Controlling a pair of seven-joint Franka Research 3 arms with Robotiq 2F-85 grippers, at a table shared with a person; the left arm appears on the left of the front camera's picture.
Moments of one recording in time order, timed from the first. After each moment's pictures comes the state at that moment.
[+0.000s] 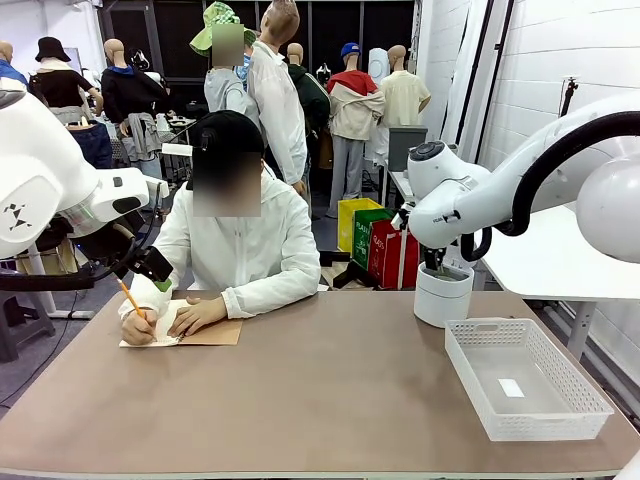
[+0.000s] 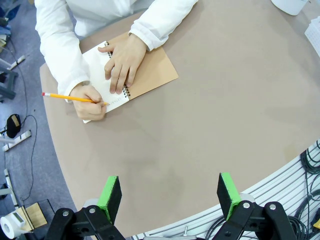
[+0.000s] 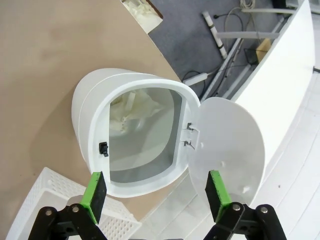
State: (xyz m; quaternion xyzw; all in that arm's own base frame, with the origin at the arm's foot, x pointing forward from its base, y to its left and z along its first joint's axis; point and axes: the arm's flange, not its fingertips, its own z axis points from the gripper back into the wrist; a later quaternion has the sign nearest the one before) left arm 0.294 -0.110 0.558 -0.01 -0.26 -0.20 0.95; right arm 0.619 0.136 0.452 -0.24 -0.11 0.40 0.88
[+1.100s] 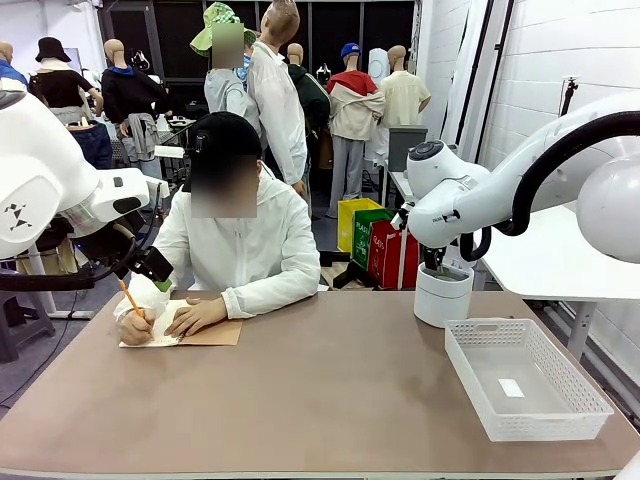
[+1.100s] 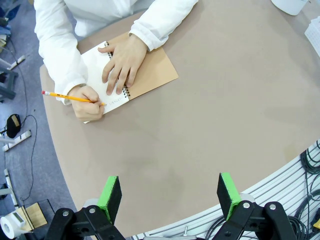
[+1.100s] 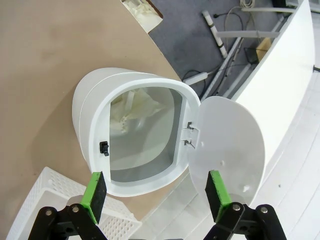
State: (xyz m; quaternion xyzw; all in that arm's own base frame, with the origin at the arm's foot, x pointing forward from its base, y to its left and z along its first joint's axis) left arm 0.294 -0.110 0.558 -0.01 -0.26 -0.20 0.95; right arm 0.619 0.136 0.452 -0.24 -0.11 0.40 0.88
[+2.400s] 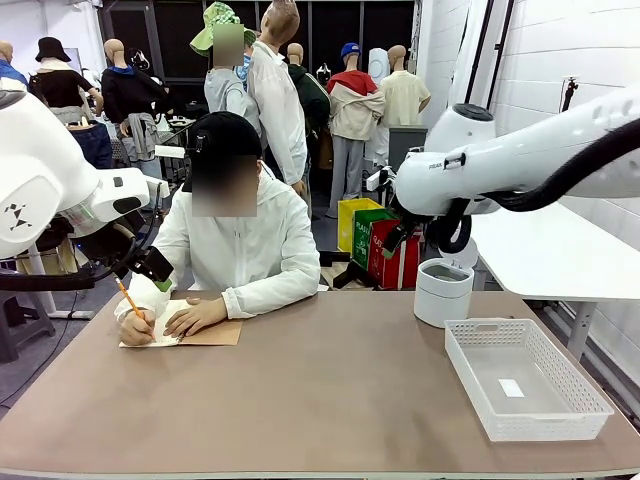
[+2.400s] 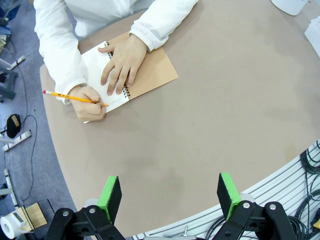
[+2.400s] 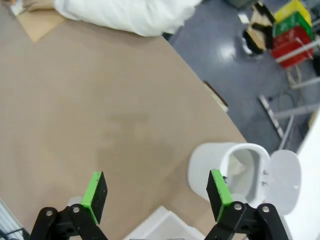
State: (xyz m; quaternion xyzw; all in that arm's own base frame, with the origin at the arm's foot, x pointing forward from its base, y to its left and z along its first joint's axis) left arm 0.294 -0.110 0.558 -0.01 -0.26 -0.20 0.95; right arm 0.501 0.195 0.527 0.02 -0.27 0.43 0.86
